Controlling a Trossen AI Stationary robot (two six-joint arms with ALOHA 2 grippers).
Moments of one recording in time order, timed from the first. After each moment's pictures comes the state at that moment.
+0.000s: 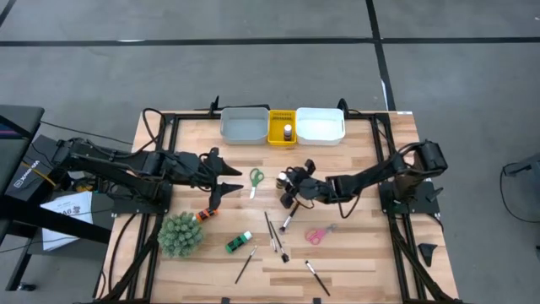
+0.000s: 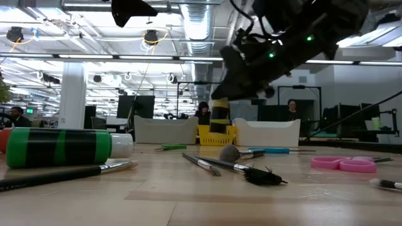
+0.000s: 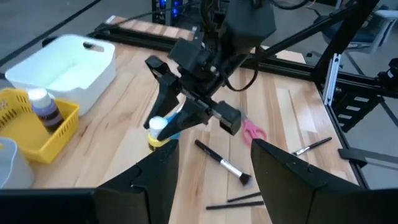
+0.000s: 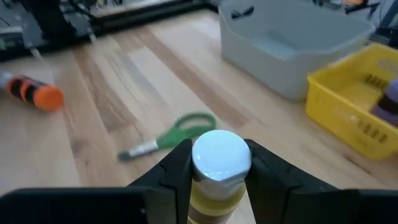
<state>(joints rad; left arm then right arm) -0.16 1.01 0.85 -0.26 -0.24 -0.25 0.14 1.72 0.77 0.43 0.64 0.37</state>
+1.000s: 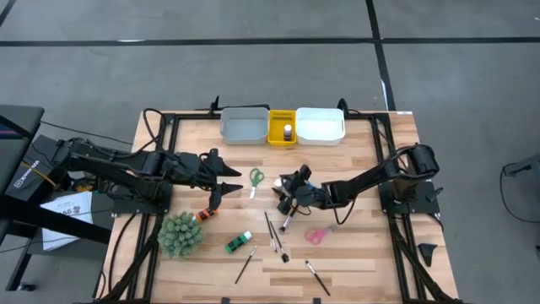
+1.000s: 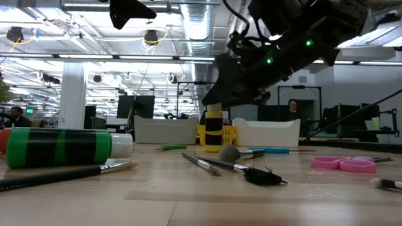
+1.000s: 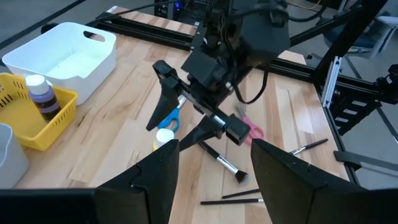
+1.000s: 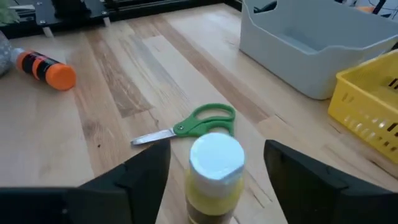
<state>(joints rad) -0.16 1.01 0.85 -0.27 -0.24 -0.30 0.18 1.78 0.80 0.45 0.65 0.34</state>
